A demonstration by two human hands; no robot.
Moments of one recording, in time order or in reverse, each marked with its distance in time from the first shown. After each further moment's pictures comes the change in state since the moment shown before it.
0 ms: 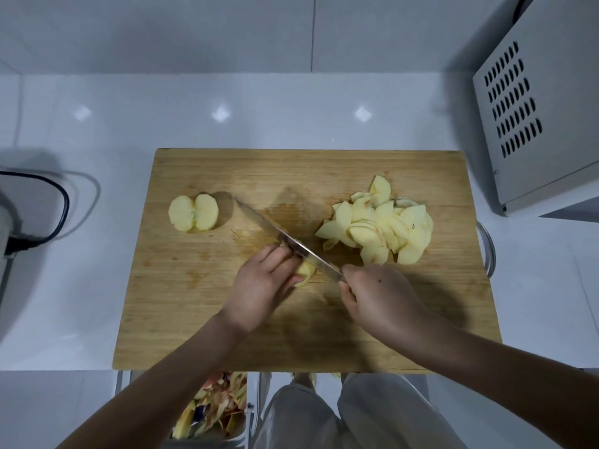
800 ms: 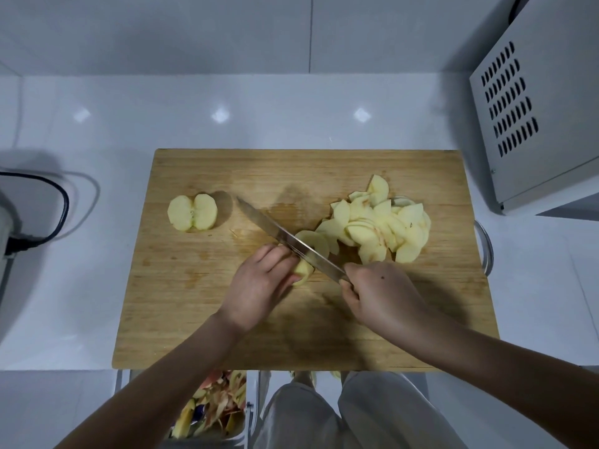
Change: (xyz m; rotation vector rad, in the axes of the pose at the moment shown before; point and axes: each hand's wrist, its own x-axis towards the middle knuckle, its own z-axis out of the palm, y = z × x) left_hand 0.000 0.000 0.000 0.017 0.014 -0.016; right_hand -0.002 0.006 0.001 -0.006 0.013 0.010
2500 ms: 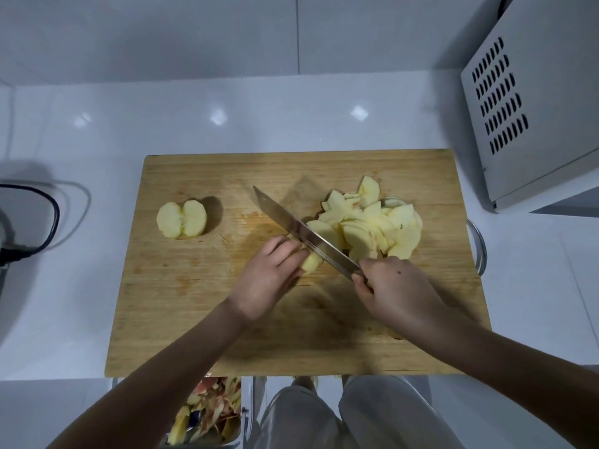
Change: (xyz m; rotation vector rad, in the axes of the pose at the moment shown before) left_hand 0.027 0.003 0.014 0.004 -0.073 0.075; right_hand -0.002 0.024 -0.015 -0.037 -0.042 0.115
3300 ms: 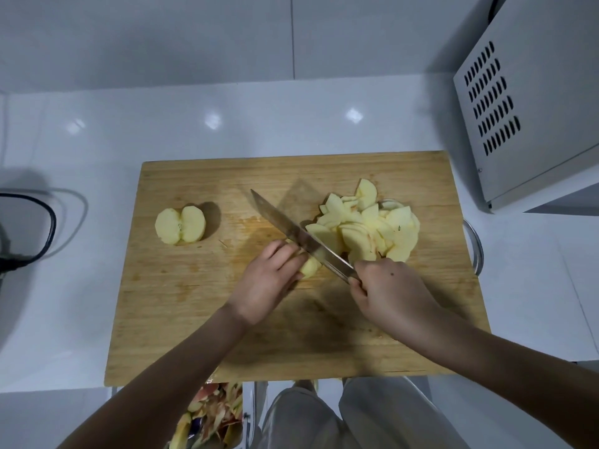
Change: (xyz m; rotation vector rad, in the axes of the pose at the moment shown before) left_hand 0.000 -0.003 0.000 0.003 -0.024 0.015; right_hand 0.000 -0.007 0.000 0.043 0.020 0.004
